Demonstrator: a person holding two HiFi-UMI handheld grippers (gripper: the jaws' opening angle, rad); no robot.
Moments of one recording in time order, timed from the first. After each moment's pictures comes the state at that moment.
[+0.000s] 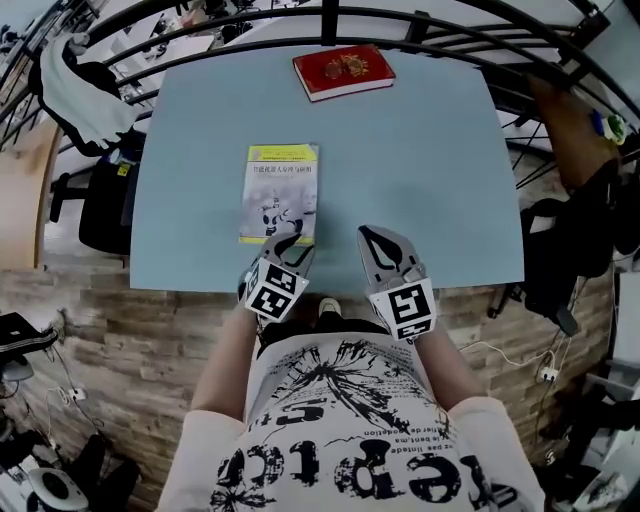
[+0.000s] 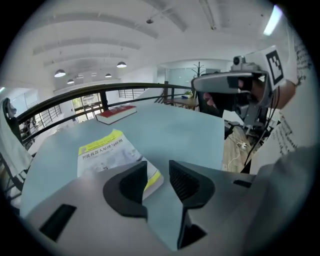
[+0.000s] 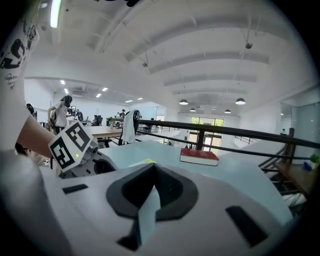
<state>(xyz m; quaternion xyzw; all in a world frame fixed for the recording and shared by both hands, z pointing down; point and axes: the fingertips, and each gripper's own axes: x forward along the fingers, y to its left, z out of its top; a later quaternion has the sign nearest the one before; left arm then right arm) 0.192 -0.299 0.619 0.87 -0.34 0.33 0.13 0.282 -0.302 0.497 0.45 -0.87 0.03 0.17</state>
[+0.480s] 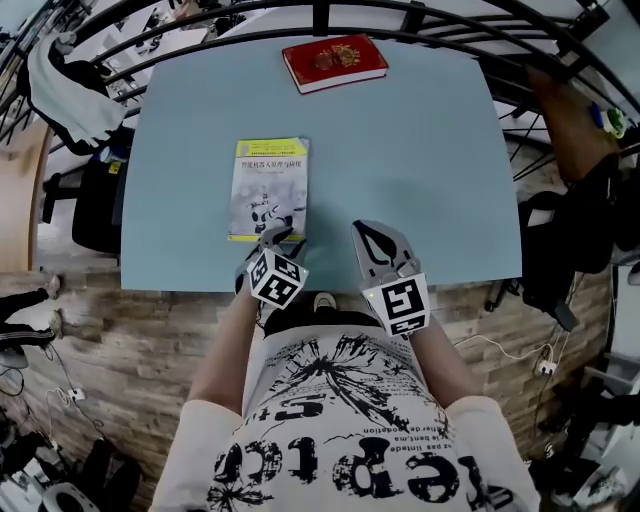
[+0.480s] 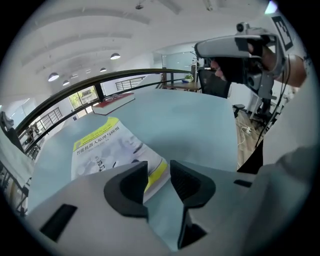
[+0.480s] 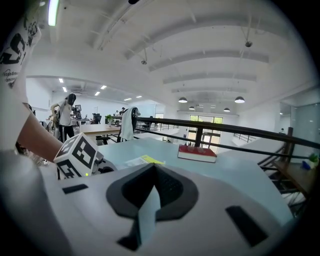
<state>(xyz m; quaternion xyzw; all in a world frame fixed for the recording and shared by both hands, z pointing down) 0.195 -0.315 0.673 0.84 -0.35 0.41 0.11 0.293 -0.312 0.514 0.46 -0.87 0.04 0.18</state>
